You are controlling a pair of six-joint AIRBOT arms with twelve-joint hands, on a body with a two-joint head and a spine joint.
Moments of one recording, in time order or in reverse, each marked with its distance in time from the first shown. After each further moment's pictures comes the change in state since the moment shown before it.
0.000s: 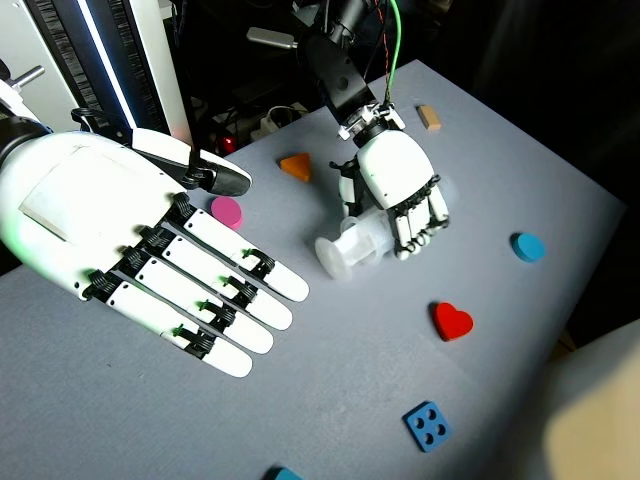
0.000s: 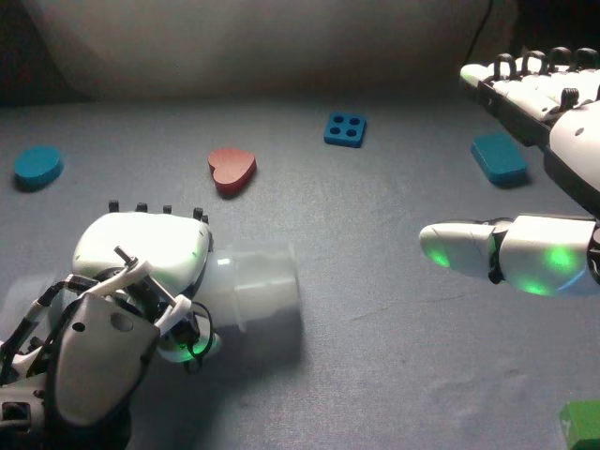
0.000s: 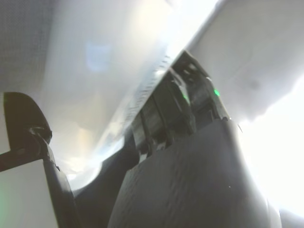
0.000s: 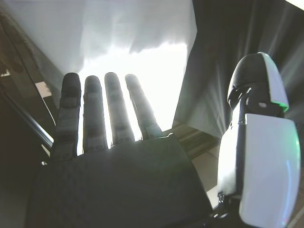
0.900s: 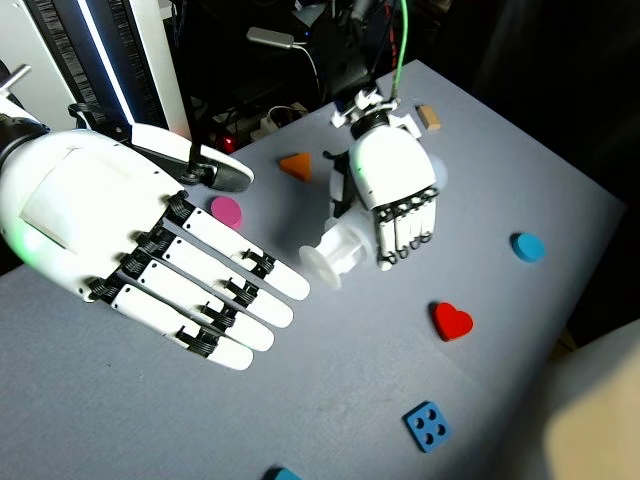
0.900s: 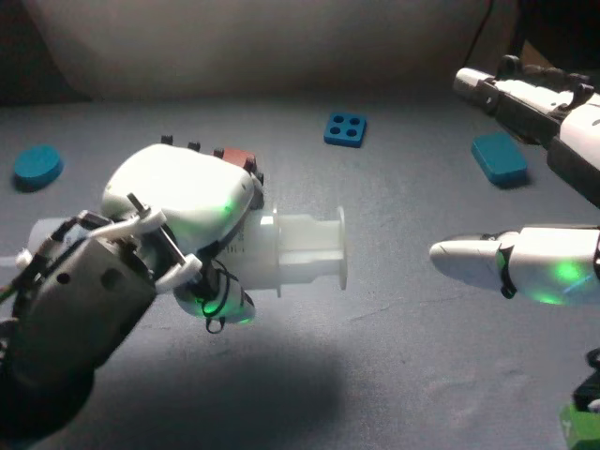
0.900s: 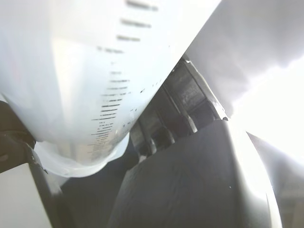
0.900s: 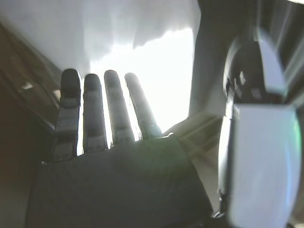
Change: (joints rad) left arm -0.103 0.094 -0.003 0.296 0.264 -0.055; right arm -0.050 0.008 0.010 -0.113 -0.011 0.467
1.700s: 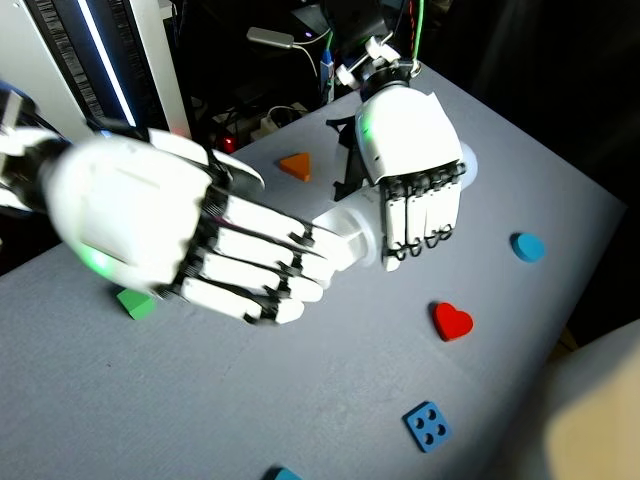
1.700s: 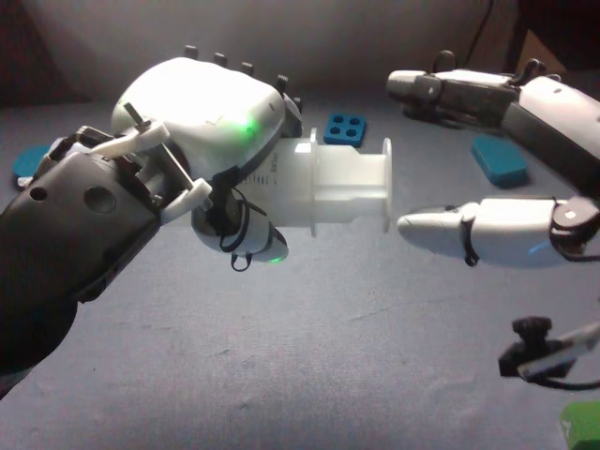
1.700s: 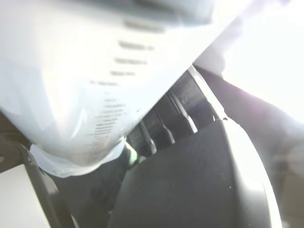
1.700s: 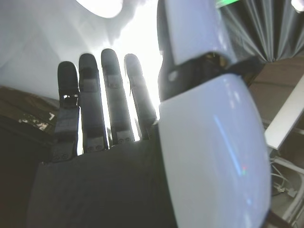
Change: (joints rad) left arm -0.177 0.059 -0.041 0.030 0.117 0.018; right arm 0.011 -0.121 0.153 -0.166 -0.053 0.377
